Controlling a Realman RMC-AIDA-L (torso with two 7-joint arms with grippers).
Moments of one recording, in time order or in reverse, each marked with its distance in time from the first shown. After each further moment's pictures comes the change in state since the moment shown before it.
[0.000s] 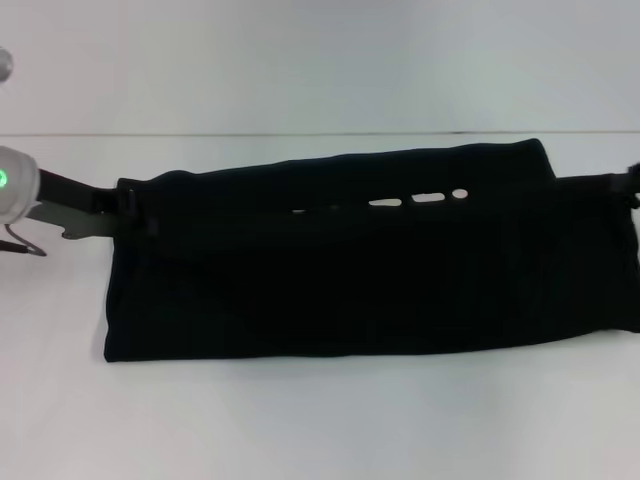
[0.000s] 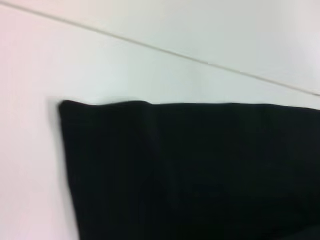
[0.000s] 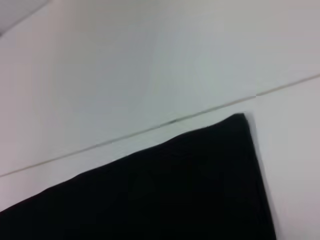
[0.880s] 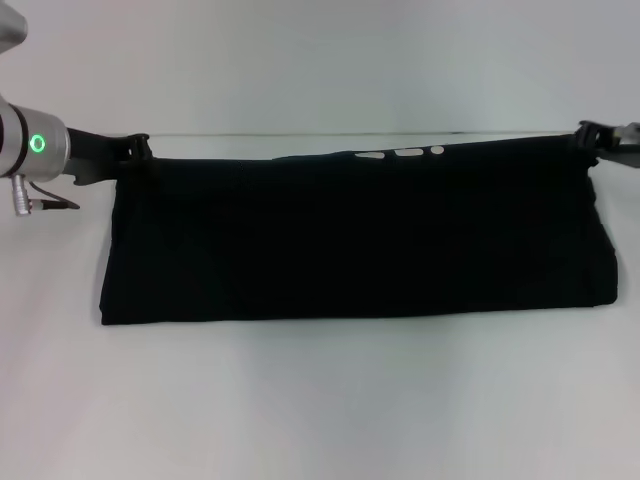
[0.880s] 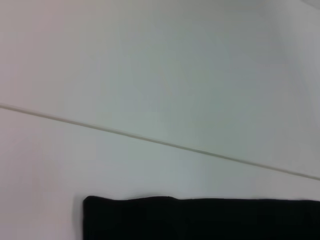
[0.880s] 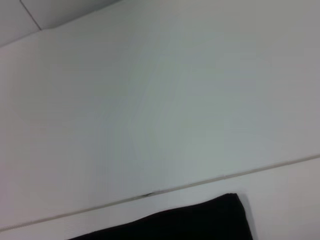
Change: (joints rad) left arm -0.031 -0.064 0.040 0.010 -0.020 -0.304 -0.054; right arm 0.118 0.092 -0.157 0.178 0.006 0.555 0.025
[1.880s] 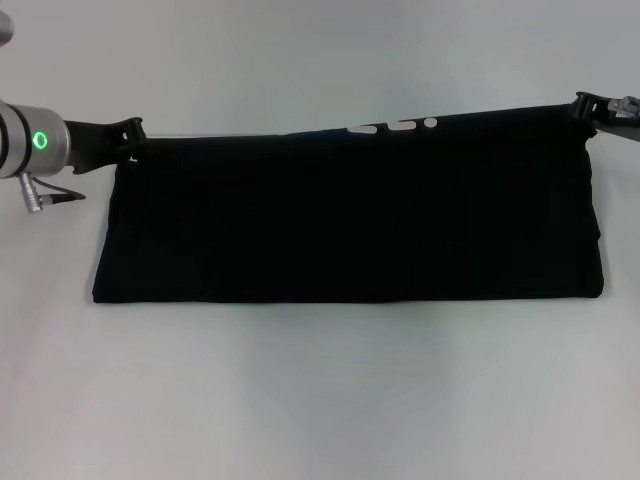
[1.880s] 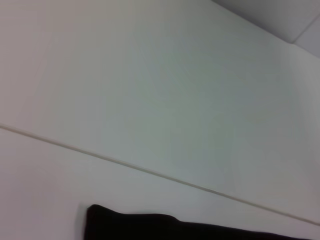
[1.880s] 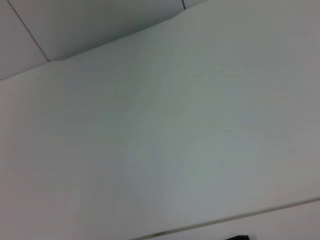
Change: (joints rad) left arm 0.029 -0.025 0.012 -0.013 -0.094 -0.149 0.005; right arm 0.008 0.030 -0.022 -0.058 0.017 0.057 0.020
